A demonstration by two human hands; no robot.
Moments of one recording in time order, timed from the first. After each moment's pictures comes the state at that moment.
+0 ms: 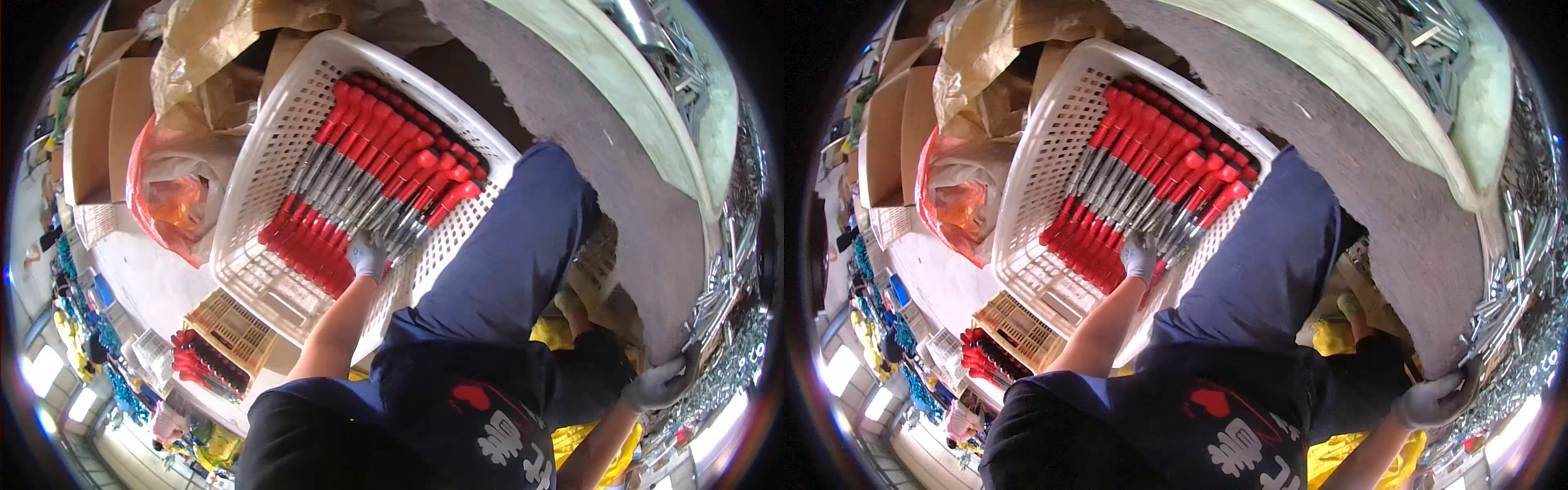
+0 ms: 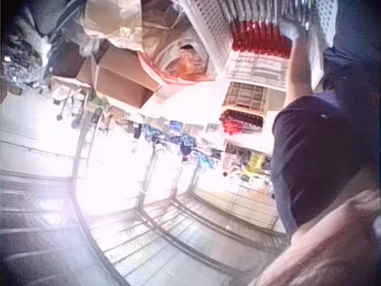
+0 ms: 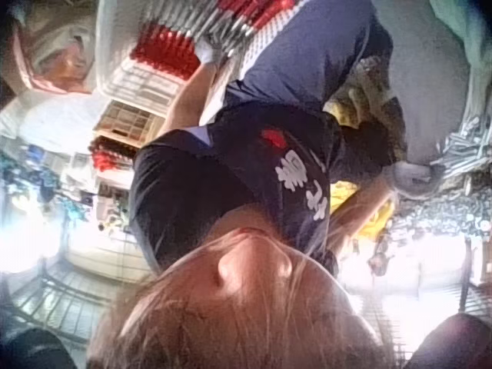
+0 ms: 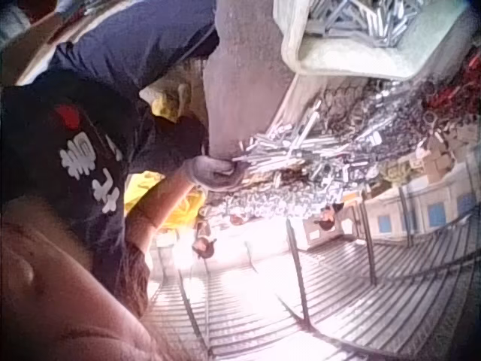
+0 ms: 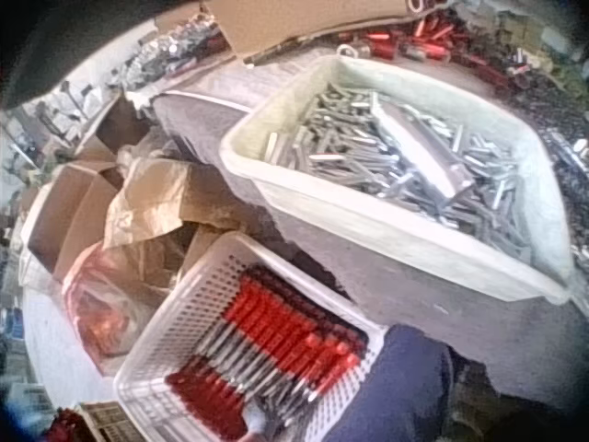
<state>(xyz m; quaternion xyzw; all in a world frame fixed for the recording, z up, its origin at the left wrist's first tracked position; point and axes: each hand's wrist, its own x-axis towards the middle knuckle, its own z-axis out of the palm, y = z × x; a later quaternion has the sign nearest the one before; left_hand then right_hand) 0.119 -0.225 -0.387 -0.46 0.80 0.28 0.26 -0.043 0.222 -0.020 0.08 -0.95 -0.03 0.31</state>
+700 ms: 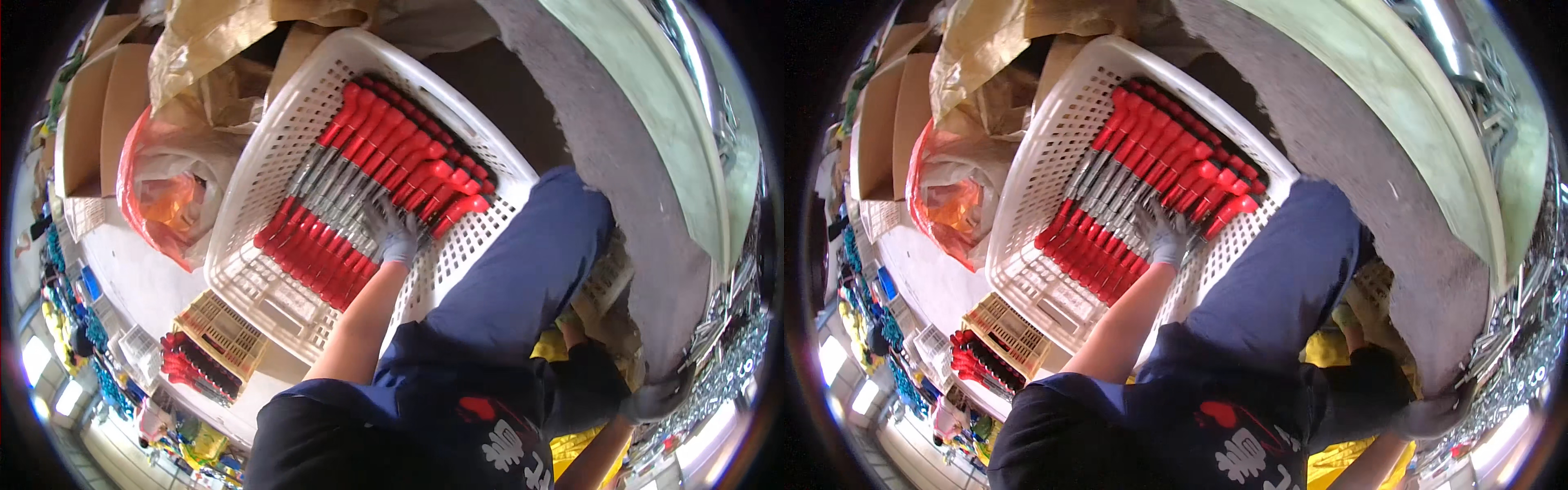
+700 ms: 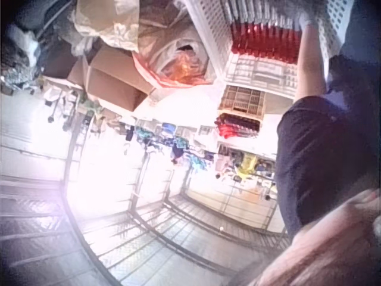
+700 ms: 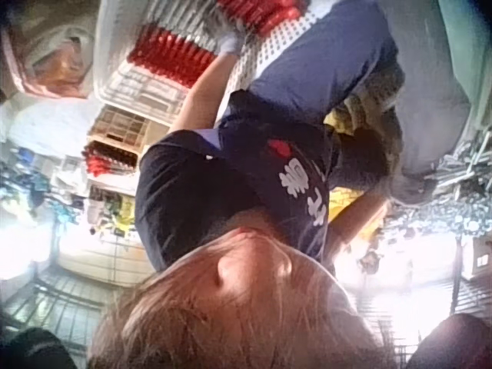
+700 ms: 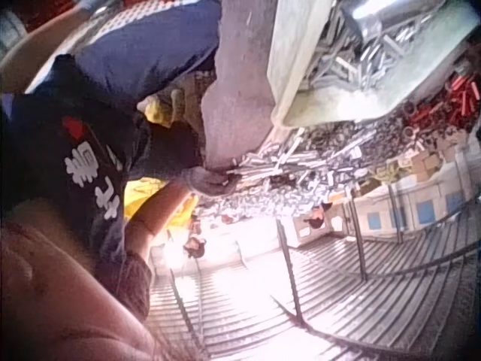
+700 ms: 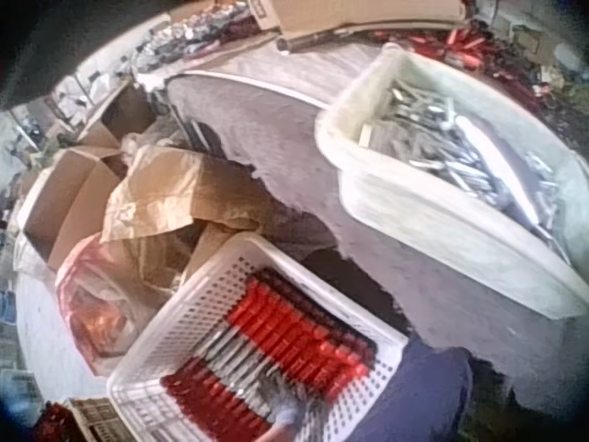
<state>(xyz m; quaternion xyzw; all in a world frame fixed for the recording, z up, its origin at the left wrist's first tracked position) 0.062 -0.197 -0.405 -0.38 0.91 0.18 0.04 -0.045 0.209 -0.024 0.04 -0.95 0.00 0.31</state>
